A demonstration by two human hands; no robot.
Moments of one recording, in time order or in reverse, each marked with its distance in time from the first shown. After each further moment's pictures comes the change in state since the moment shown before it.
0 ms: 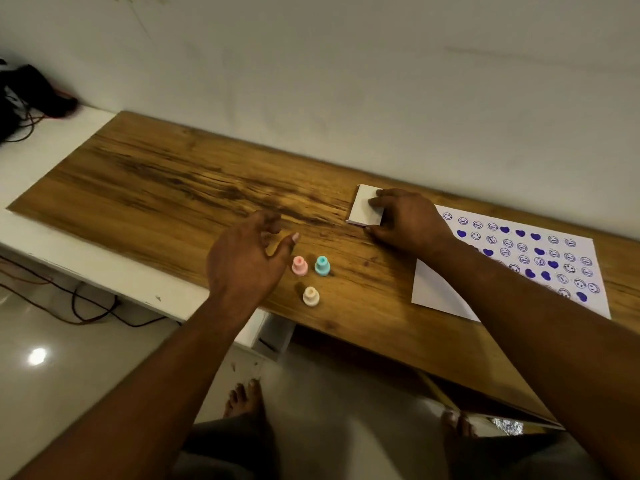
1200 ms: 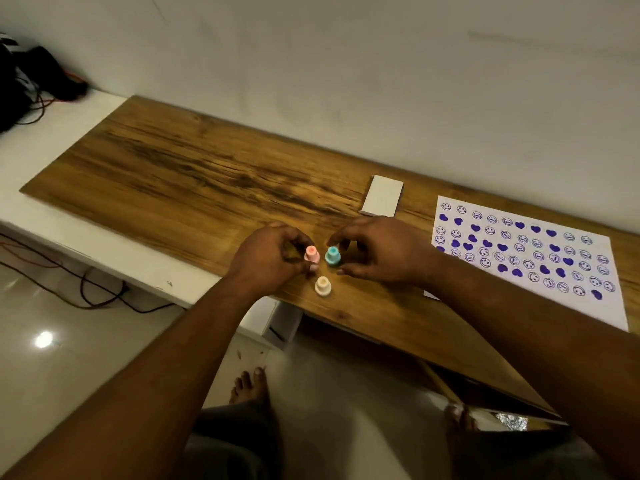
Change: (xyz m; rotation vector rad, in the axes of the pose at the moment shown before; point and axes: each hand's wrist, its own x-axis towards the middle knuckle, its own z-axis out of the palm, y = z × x) left_hand 0.007 -0.027 0.018 -0.122 -0.404 0.030; right_hand -0.028 -0.051 0.022 0.167 -0.106 -0.473
